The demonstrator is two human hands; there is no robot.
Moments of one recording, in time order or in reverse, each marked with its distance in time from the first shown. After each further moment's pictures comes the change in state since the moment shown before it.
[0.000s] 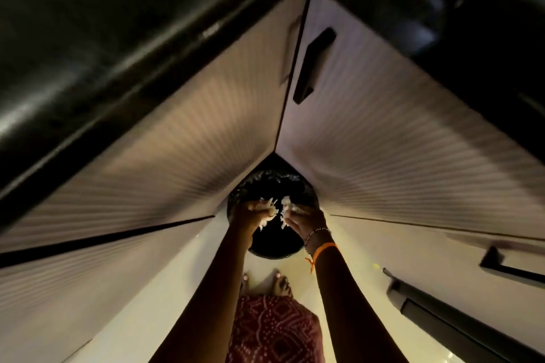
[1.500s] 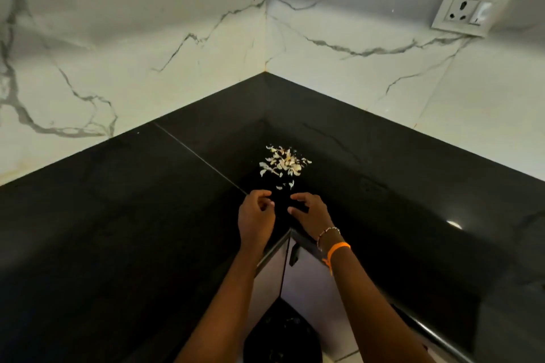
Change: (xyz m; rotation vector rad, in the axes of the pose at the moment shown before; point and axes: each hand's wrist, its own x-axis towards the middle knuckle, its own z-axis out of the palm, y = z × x) left_hand -0.269 0.329 -0.028 0.232 0.379 0.860; right_hand -0.316 -0.252 0.098 -0.869 0.136 -1.151
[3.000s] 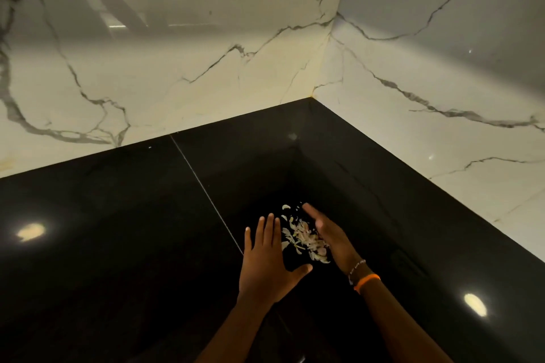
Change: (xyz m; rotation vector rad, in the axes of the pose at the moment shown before) left_hand 0.123 -0.017 0.027 0.796 -0.153 0.245; right_hand 0.175 -0.011 -0.008 0.103 -0.435 -0.203
